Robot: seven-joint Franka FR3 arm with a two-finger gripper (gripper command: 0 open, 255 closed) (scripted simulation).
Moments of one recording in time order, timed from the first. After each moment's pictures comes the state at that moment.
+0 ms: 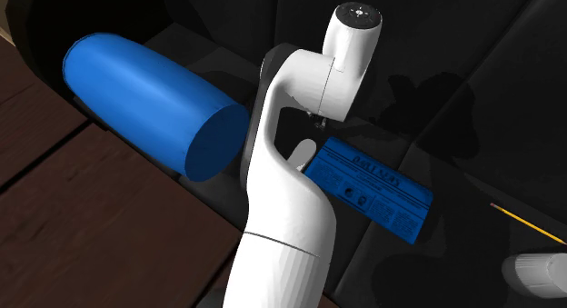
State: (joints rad) arm -0.21 0.31 -0.53 -1.27 0.18 1.69 -0.82
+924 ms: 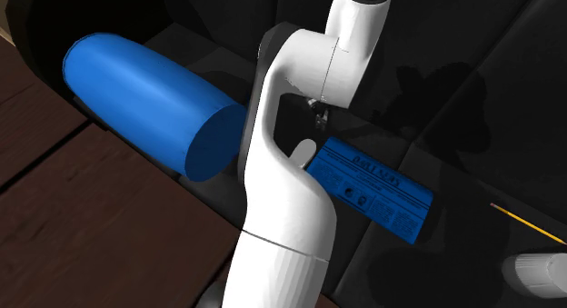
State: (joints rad) arm -0.25 0.36 -0.53 -1.11 0.21 1.57 -0.82
